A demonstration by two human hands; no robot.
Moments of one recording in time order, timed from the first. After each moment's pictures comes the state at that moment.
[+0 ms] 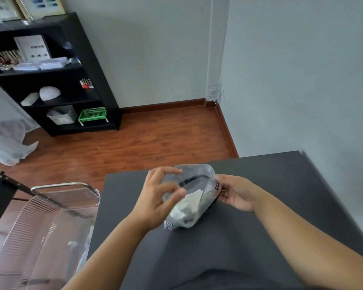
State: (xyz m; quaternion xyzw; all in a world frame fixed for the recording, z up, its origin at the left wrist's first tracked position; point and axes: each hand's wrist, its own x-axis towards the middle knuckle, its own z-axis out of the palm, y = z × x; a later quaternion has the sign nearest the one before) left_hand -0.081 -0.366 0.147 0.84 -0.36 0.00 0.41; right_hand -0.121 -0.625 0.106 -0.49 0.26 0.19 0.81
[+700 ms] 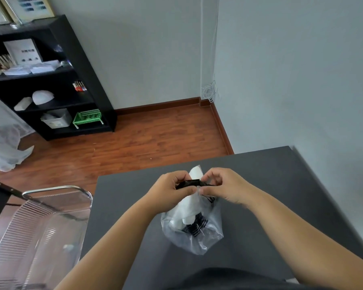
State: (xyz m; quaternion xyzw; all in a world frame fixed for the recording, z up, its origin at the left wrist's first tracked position) left_hand -0.072 -0.427 0.148 0.82 -0.27 -0.24 0.45; right_hand -0.142 -0.630 0.140 -0.80 0.07 0.12 0.58
